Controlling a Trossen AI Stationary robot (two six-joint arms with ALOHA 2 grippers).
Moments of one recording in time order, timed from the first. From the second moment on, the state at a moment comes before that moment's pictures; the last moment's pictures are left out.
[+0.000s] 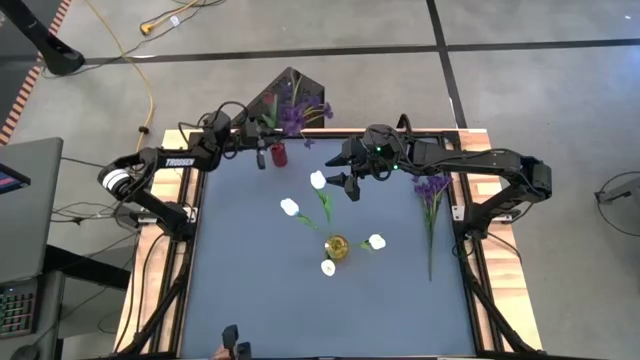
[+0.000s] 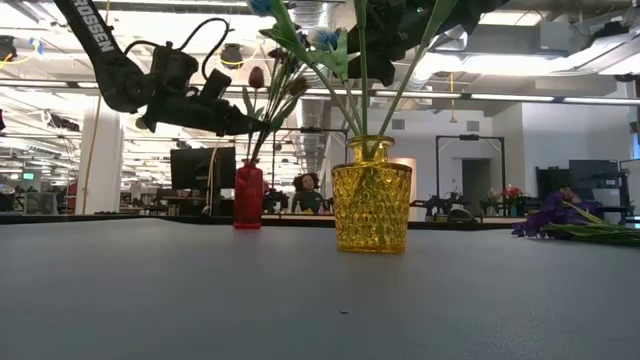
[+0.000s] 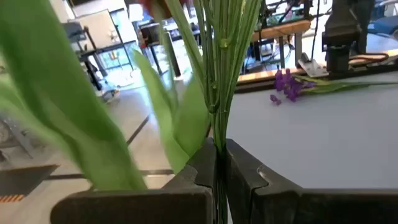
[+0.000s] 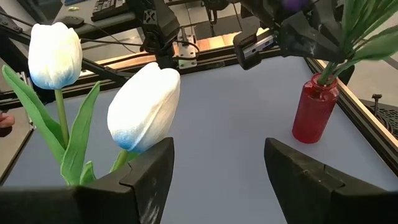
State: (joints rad) left arm 0.93 1.49 0.58 0.85 0.68 0.31; right arm -0.27 1.46 1.17 -0.13 -0.23 0.07
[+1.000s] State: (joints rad) left arm 0.96 1.55 0.58 0.80 0.69 0.32; right arm -0.27 1.46 1.17 -0.13 -0.23 0.04
